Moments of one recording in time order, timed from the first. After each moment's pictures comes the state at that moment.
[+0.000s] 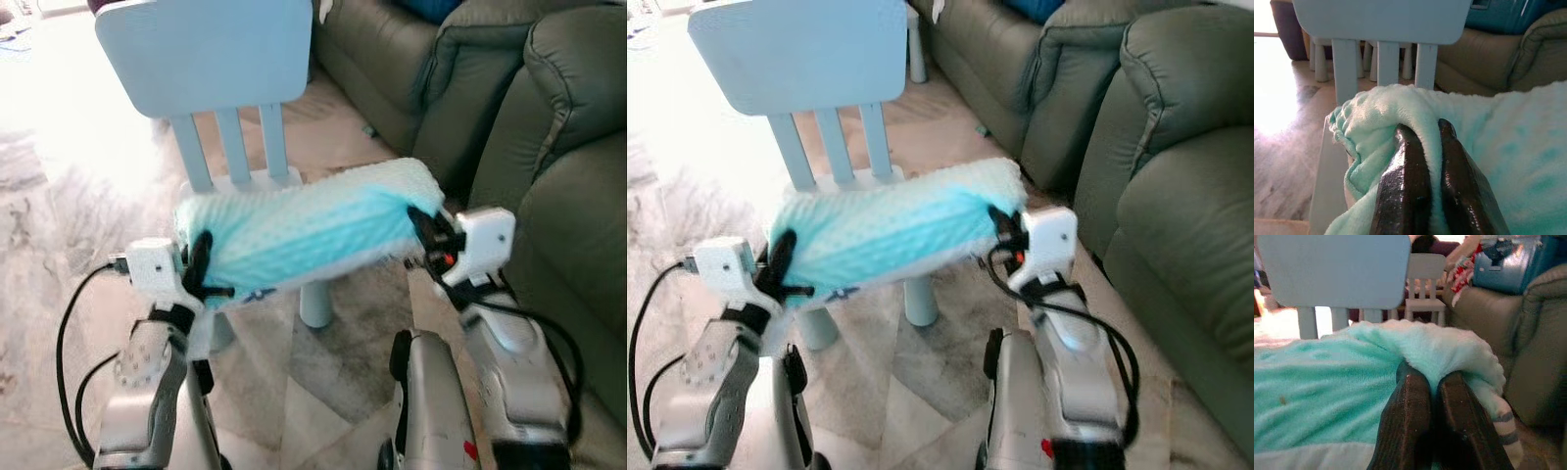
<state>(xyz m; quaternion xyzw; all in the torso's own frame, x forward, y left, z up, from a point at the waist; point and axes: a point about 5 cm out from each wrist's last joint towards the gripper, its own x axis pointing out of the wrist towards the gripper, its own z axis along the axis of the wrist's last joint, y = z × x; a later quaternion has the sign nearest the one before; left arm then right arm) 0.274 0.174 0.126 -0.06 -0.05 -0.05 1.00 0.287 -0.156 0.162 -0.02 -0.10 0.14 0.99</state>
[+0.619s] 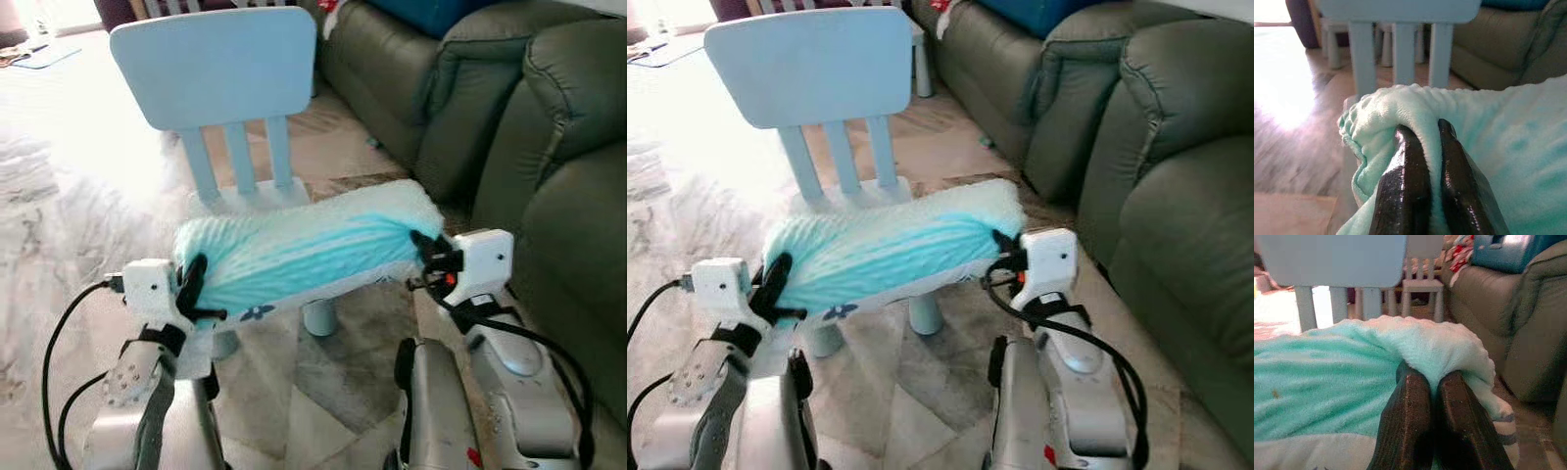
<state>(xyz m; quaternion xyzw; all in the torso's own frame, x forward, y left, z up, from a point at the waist) 0.261 0.184 0.111 -0.04 0.00 -0.04 1.00 0.277 -0.152 0.154 -0.02 -0.05 0.13 0.99</state>
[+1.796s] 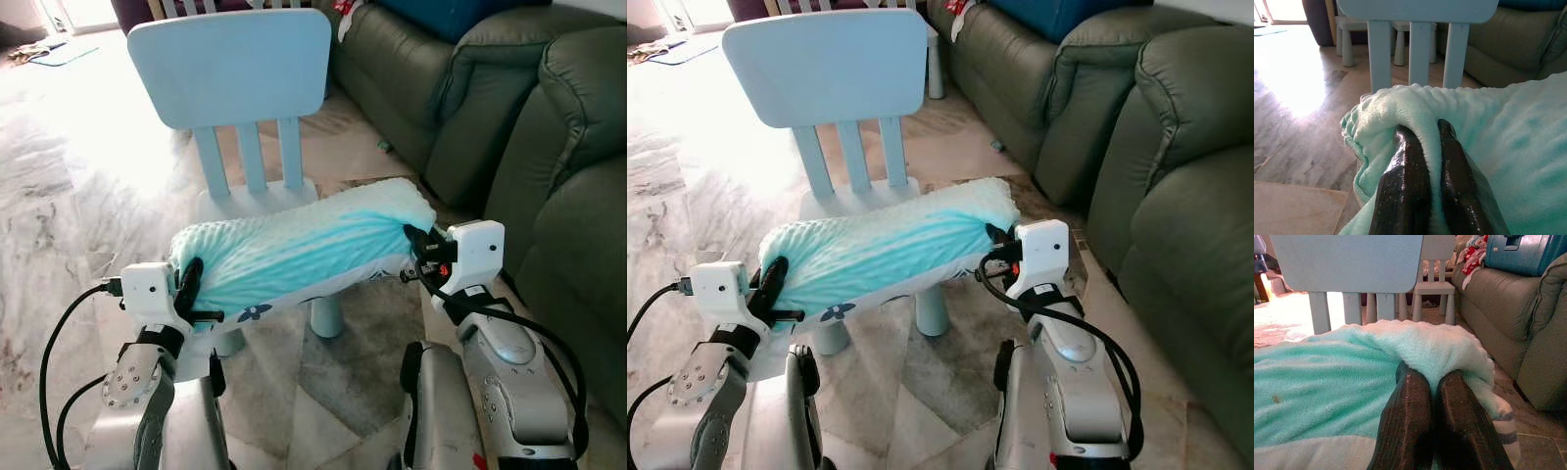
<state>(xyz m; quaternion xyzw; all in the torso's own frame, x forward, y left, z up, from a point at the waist) 0.262 0.185 0.109 -0.04 0.01 -0.02 1.00 0.285 -0.148 0.156 -0.02 -0.05 0.14 0.99</state>
